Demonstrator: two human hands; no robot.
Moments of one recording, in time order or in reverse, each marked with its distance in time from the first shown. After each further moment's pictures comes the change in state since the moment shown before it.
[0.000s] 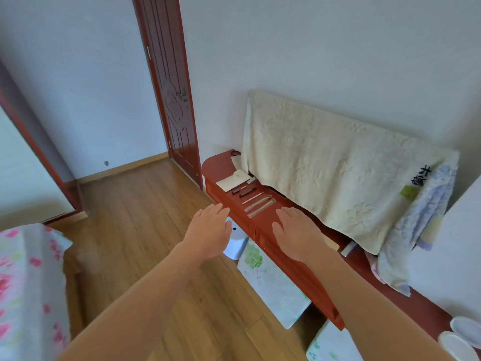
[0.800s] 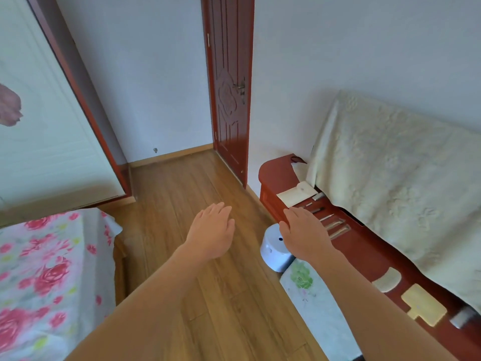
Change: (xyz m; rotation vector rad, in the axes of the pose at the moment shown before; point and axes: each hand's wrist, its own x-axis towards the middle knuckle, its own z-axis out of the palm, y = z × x) left_hand 0.070 -0.224 -0.016 -0.084 0.008 -0.255; right_hand 0.190 -0.161 0.076 -0.147 -0.030 -0.100
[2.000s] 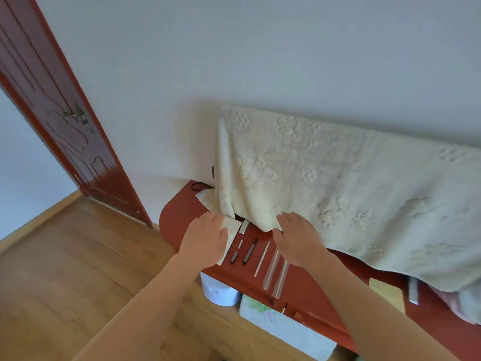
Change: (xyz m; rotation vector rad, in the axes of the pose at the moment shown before) left_hand 0.339 0.141 0.055 0.082 -0.121 0.663; right_hand 0.158 0.182 0.026 0.087 0.038 0.477
